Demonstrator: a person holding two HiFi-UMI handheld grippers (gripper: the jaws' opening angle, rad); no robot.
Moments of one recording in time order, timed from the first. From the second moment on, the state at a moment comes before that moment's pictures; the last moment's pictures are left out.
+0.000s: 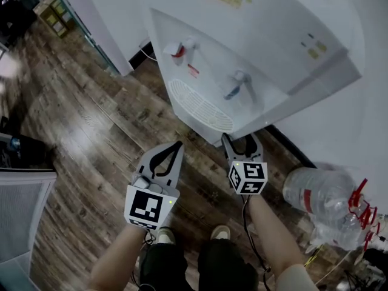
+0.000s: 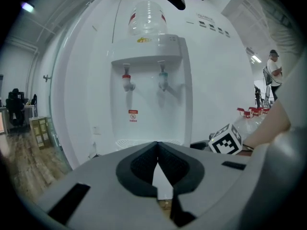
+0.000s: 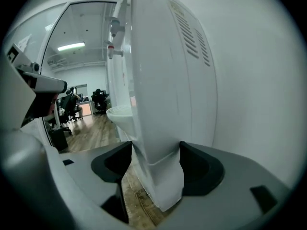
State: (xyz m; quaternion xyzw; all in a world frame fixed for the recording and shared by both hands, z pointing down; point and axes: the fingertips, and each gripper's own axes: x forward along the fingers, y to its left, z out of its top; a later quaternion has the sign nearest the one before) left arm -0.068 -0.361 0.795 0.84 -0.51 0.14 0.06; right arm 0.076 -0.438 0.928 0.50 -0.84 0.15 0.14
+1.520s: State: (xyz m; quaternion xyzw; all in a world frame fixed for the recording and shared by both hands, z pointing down) left arm -0.236 -0.258 0.810 0.76 -0.59 0.16 0.21; right arm -0.133 -0.286 0.955 0.34 -0.85 0.25 0.30
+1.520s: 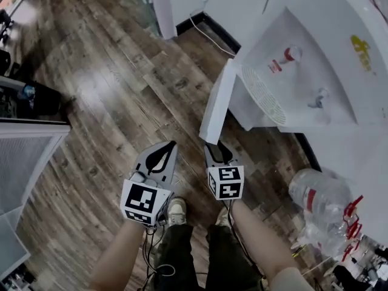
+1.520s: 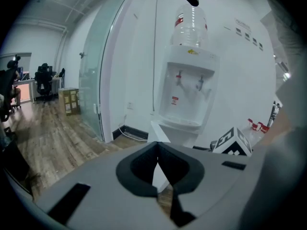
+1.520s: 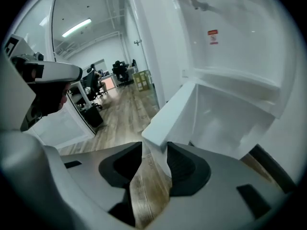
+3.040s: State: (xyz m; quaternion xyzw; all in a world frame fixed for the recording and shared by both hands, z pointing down) left arm -0.303 -0.221 0.588 0.73 -0.64 0.19 0.17; right arm -0.159 -0.280 0.615 0.23 -0.93 0.09 0.26
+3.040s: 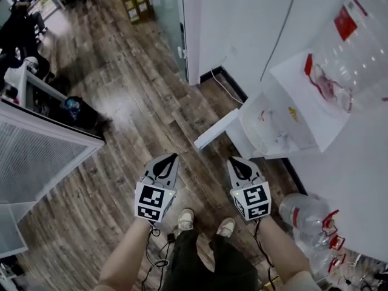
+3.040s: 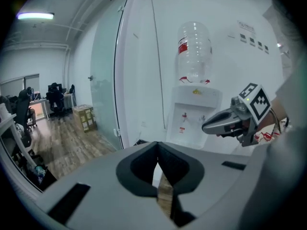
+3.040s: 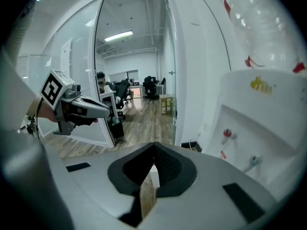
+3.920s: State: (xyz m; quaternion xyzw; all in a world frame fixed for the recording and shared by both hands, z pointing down) left arm -0.191 -0.162 0.270 0.78 -0.61 0.13 0.05; right arm -0.017 -0.214 0.228 0.33 -0.94 -0.01 0.10
